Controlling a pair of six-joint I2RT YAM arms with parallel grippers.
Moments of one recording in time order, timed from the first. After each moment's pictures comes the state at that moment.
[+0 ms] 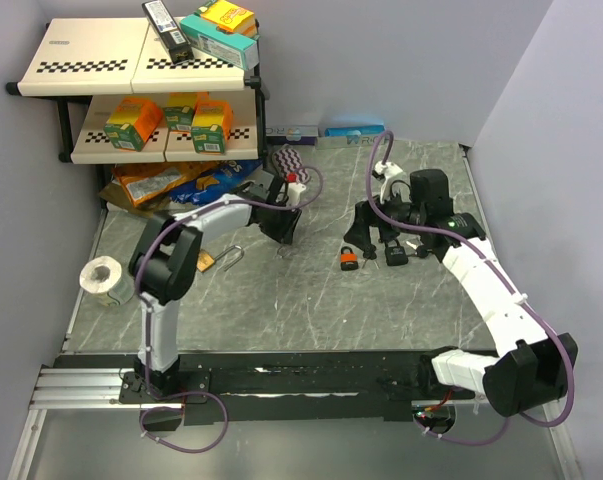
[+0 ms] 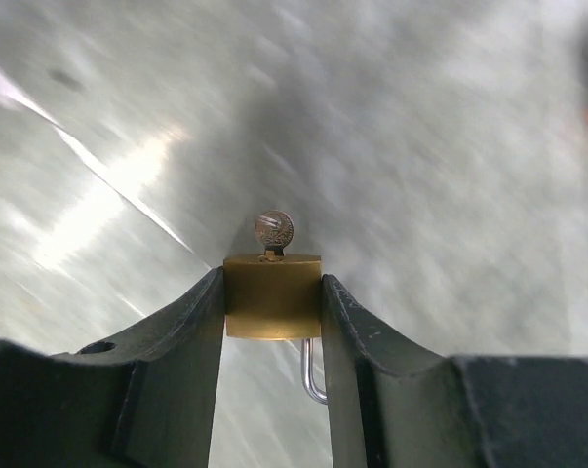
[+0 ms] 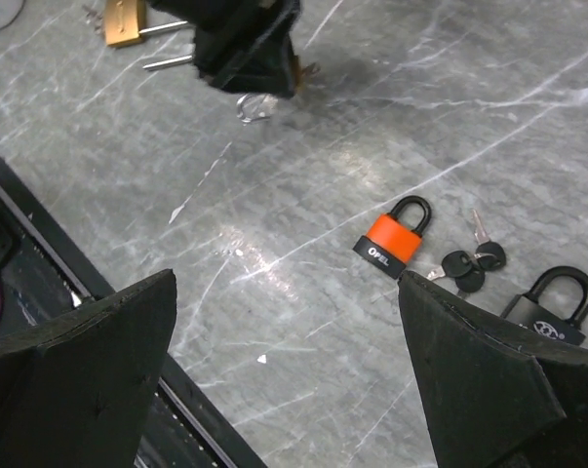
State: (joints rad) left arm -0.53 2.06 1.50 -0.41 0.21 0.07; right arm 0.26 1.20 1.12 -0.59 -0.50 -0.04
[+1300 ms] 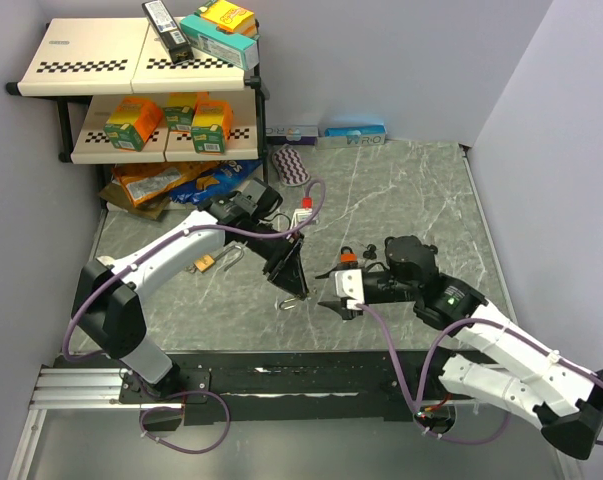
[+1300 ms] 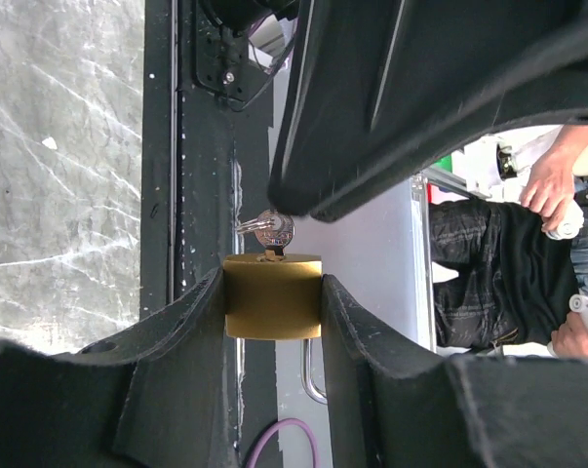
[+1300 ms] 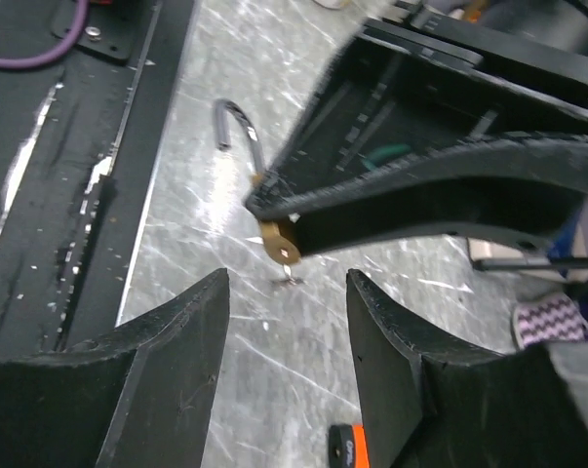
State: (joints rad) left arm -0.67 1.58 1.36 -0.88 1.16 0.18; right arm 0.80 0.80 0.80 -0.37 -0.64 -0.74
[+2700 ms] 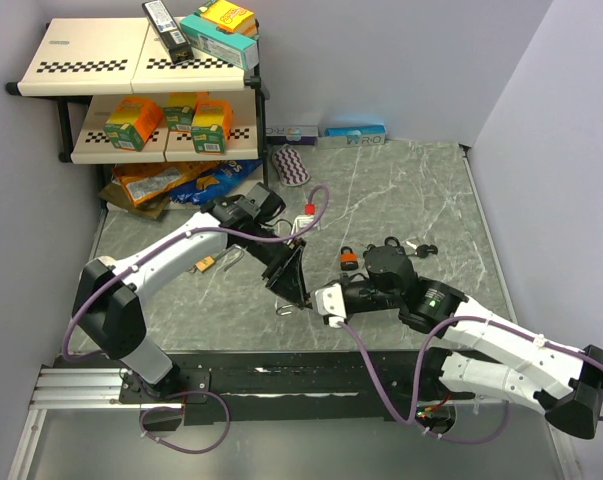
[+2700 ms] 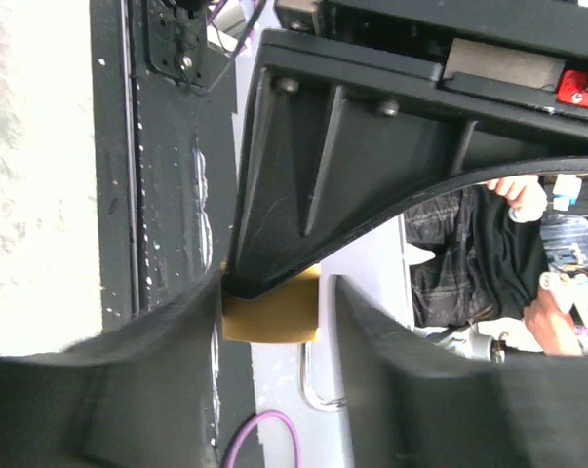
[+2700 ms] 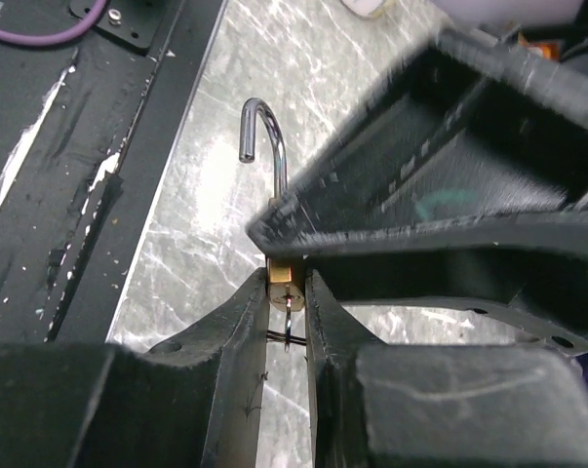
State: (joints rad) left arm -0.70 1.58 1.36 -0.96 1.21 0.23; right arm 0.95 0.88 0.77 -0.30 -0.55 -0.80
